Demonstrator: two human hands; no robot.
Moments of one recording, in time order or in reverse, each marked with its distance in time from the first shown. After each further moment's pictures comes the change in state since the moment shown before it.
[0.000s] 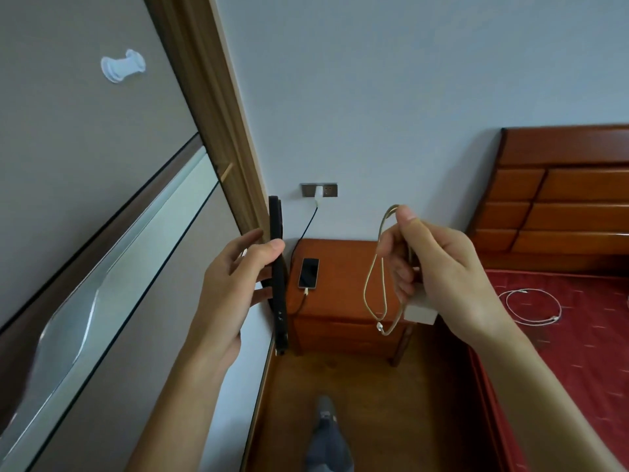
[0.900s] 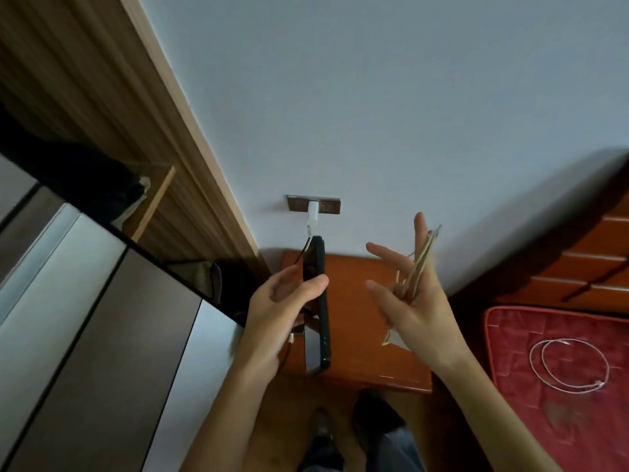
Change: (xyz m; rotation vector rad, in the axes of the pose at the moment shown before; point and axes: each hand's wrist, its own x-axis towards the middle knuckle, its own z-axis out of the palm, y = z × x) left_hand 0.367 -0.086 0.118 -0.083 -0.055 -0.401; right_hand 0.351 0.207 -0.053 -0.149 -0.017 0.066
